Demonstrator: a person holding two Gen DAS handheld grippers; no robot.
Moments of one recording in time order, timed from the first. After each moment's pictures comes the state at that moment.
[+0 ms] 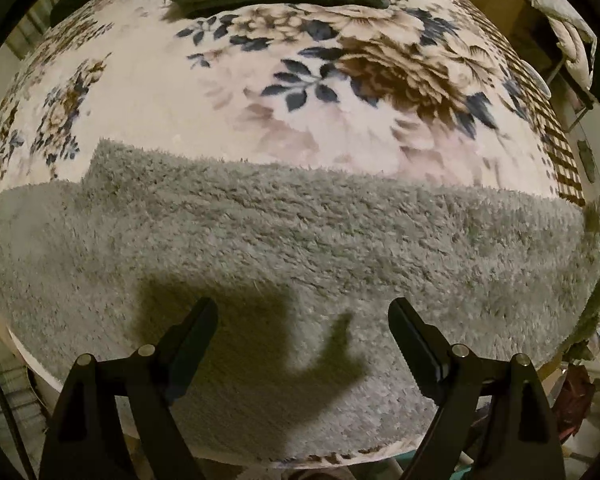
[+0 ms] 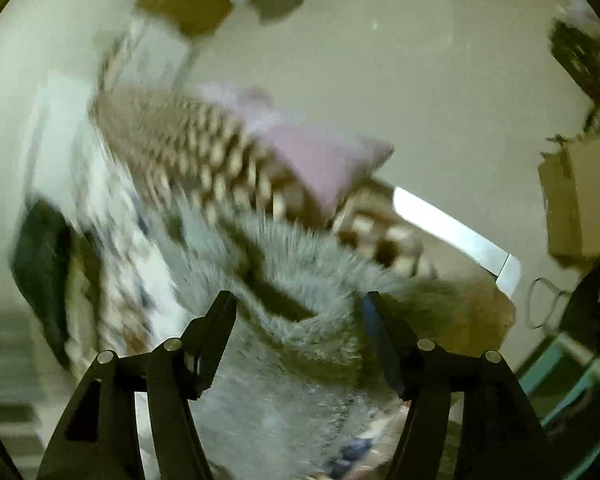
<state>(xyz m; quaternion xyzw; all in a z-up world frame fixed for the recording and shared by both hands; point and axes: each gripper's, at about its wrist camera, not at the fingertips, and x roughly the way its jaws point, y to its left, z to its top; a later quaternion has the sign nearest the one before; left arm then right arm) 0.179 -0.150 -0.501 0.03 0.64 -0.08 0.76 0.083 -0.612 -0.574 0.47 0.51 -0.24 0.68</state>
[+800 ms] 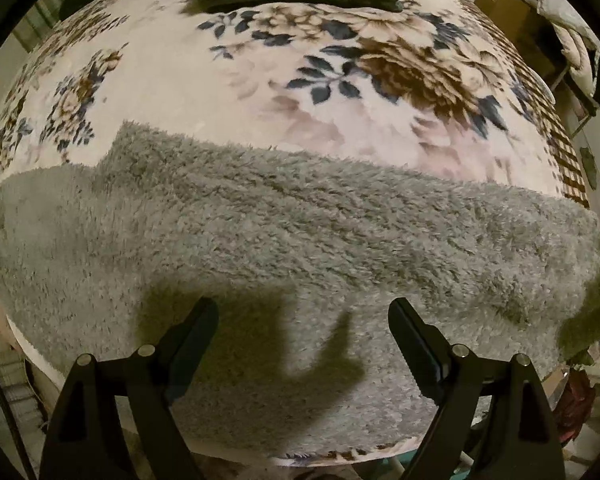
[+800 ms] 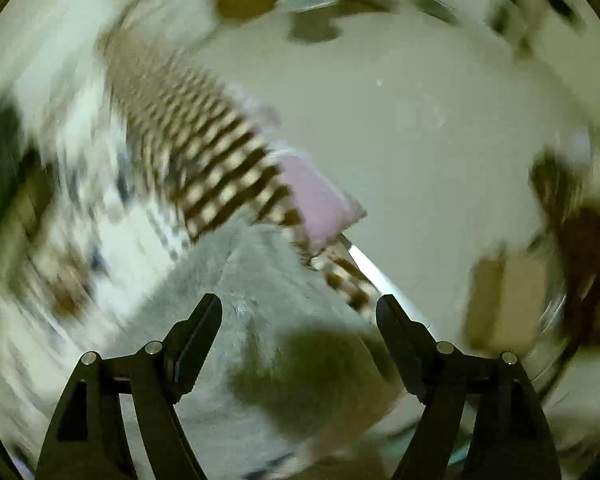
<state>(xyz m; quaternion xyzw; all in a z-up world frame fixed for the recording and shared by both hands) 0.170 -0.128 -0.504 0.02 0.64 -0.07 0.77 0.139 -0.584 -0.517 0.23 0.59 -0.28 0.72</state>
